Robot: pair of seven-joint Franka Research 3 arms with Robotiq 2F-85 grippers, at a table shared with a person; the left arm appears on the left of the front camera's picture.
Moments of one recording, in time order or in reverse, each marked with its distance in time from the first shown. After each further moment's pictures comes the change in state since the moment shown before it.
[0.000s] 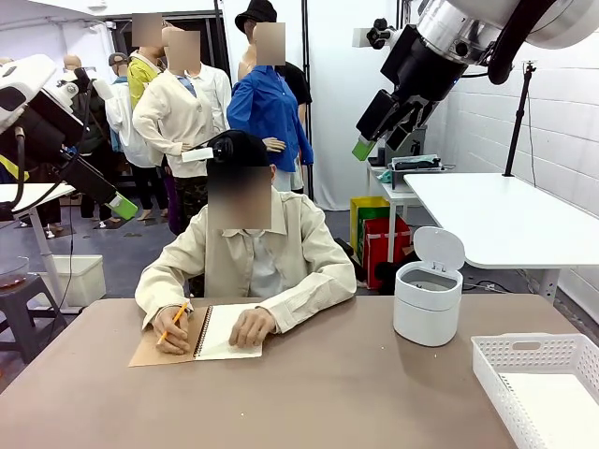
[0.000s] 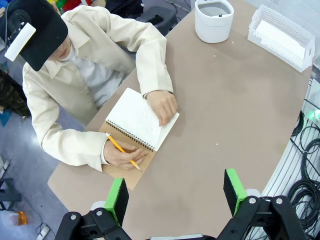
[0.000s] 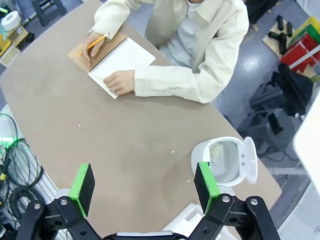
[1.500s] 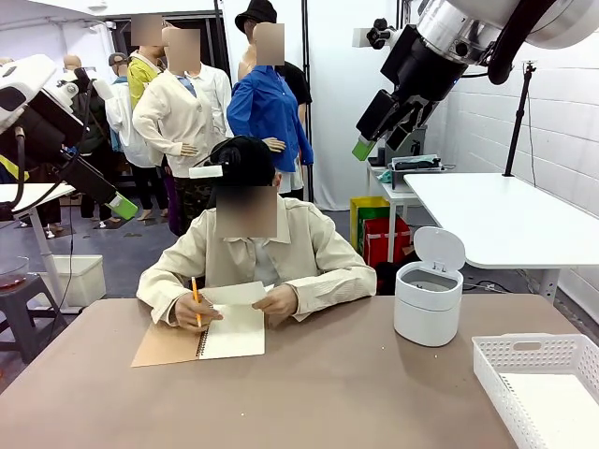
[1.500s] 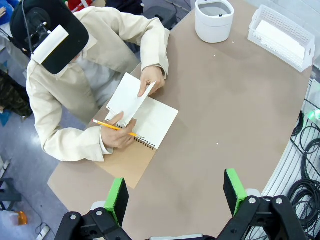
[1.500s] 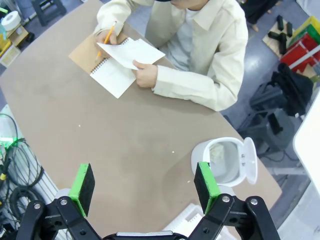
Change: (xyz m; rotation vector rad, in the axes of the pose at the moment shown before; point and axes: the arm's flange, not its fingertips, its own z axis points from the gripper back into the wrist) left arm 0.000 0.000 0.000 0.000 0.000 0.000; right arm 0.000 0.000 0.000 0.000 0.000 0.000
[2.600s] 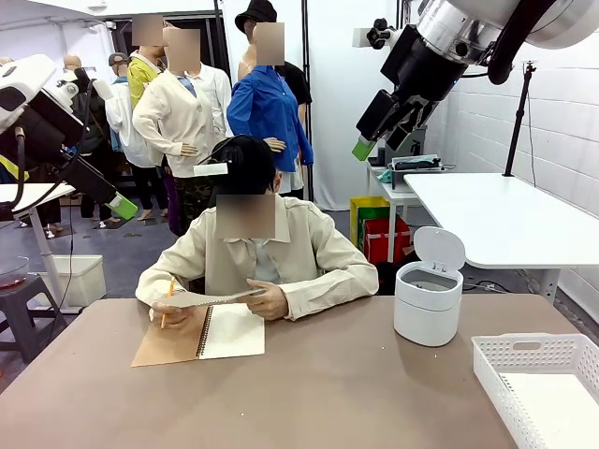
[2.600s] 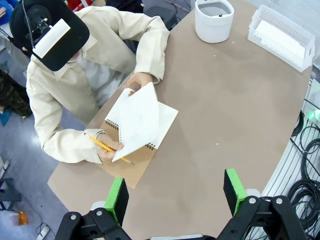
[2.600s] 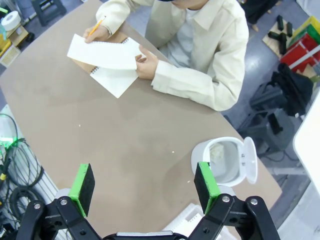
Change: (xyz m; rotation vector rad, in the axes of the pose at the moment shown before) left arm 0.000 0.000 0.000 0.000 0.000 0.000; right arm 0.000 0.000 0.000 0.000 0.000 0.000
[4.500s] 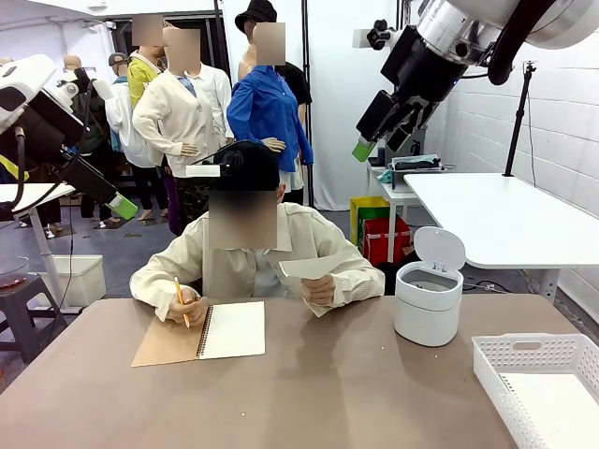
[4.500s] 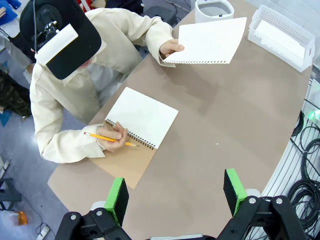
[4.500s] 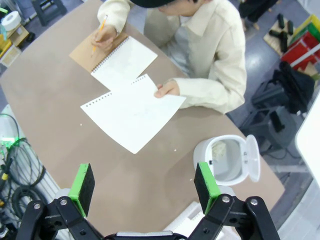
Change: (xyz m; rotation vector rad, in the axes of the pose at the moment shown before) left arm 0.000 0.000 0.000 0.000 0.000 0.000; right arm -0.002 -0.001 -0.004 0.011 0.019 -0.021
